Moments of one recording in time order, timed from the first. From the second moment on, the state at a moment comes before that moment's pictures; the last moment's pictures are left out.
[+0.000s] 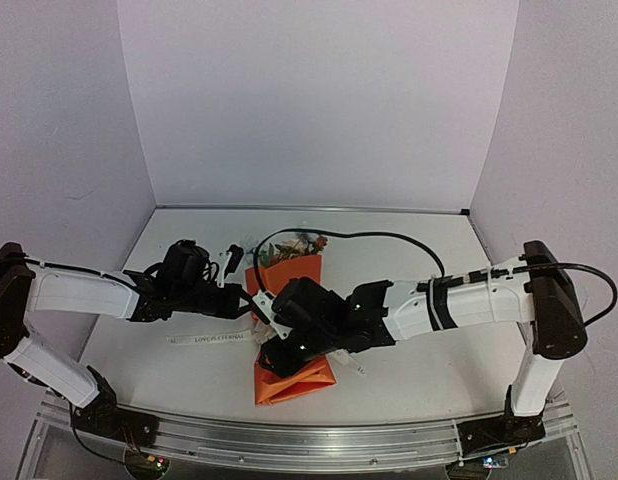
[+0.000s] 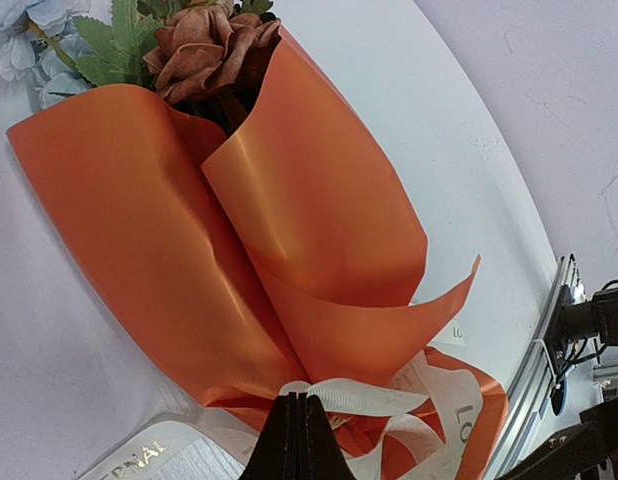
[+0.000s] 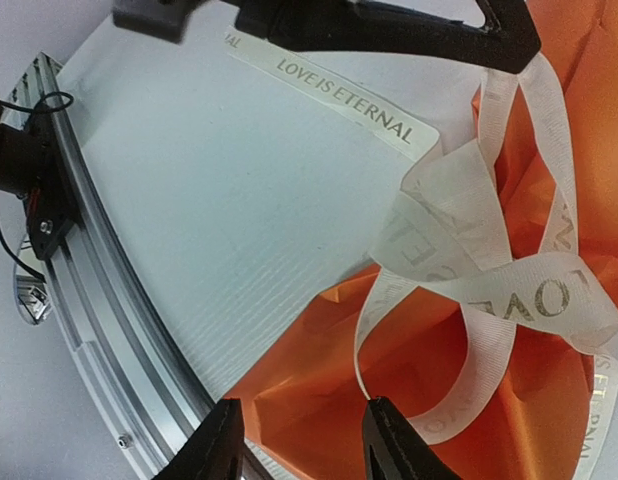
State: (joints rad) left arm -0.73 1.41 0.65 0.14 0.28 -0.51; right arm 1.27 1.88 1.35 -0.34 -0.01 0.45
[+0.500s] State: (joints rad) left arm -0.73 1.41 0.65 0.14 0.28 -0.52; right arm 1.26 1.96 1.41 -0.38 0.02 0.43
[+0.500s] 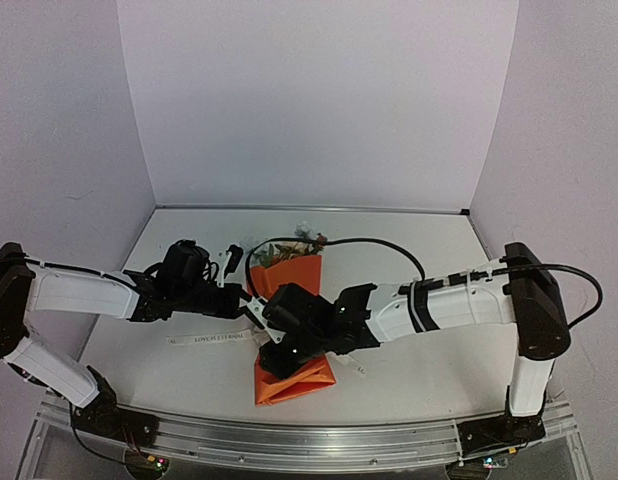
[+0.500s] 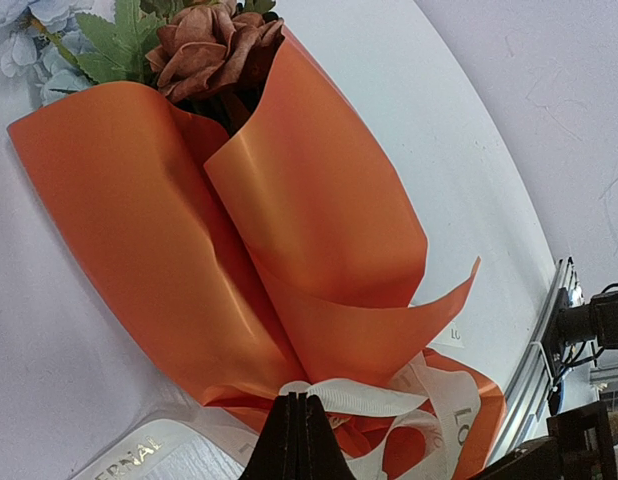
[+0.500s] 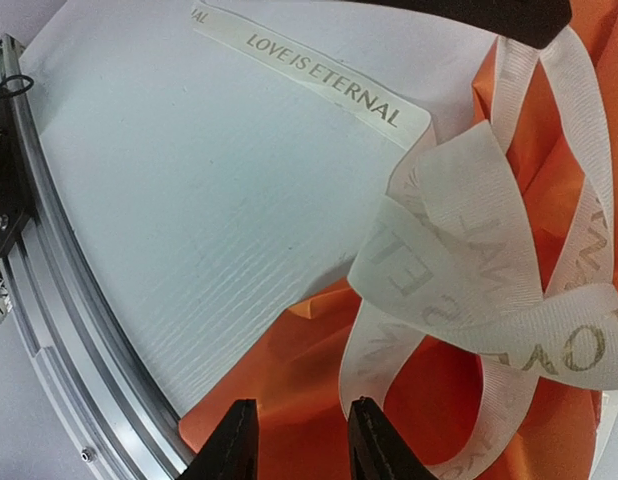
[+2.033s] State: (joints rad) left arm -0.73 1.41 0.65 0.14 0.28 -0.52; right arm 1.25 1.96 1.40 -0.43 0.09 0.42
